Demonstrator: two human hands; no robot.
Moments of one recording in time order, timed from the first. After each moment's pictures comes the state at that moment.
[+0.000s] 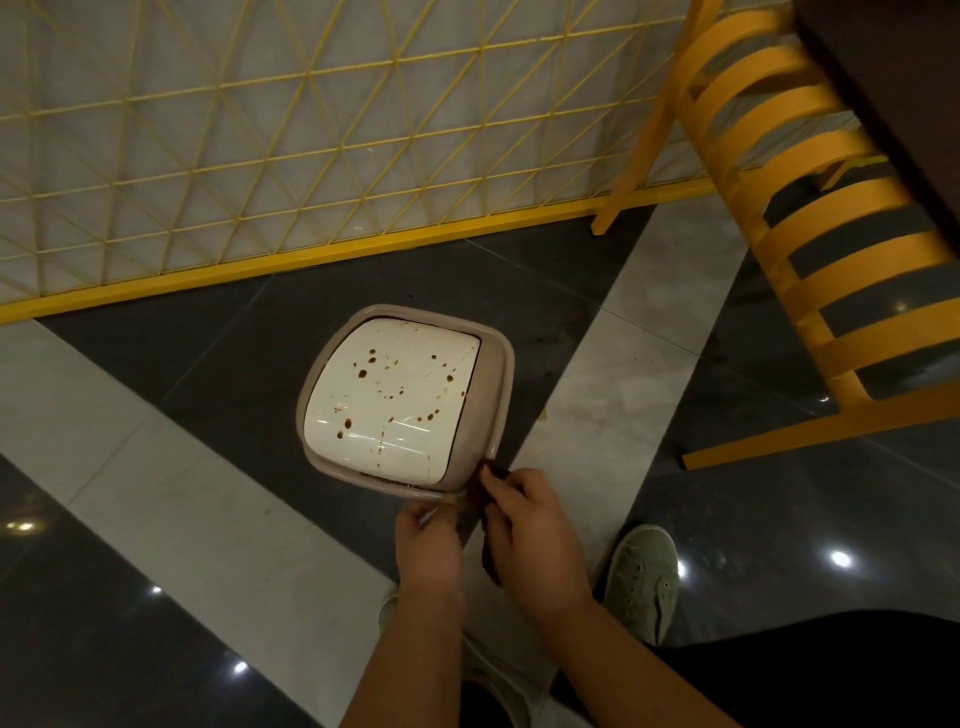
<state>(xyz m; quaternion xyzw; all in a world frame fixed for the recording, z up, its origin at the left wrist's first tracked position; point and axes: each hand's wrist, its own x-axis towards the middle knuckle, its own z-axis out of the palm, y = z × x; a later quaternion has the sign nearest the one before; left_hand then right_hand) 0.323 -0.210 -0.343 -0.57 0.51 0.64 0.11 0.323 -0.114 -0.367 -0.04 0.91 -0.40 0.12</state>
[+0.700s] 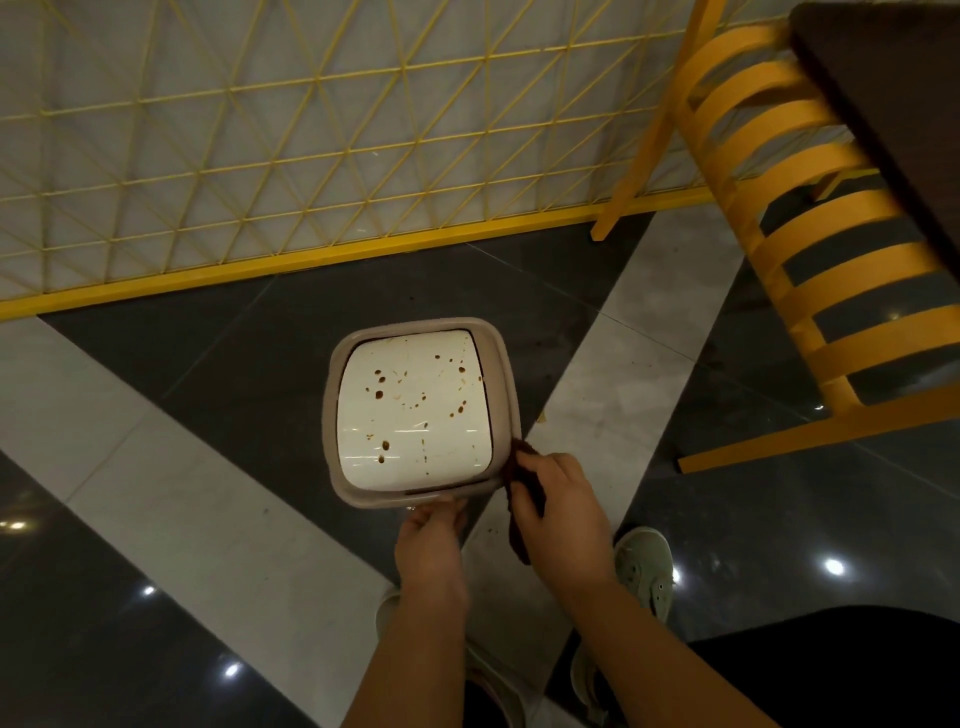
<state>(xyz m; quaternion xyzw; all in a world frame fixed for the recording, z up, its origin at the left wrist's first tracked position) 0.324 -0.208 -0.341 -0.60 0.42 0.67 0.09 0.310 -0.094 -0.360 0.02 0.92 -0.37 0.10</state>
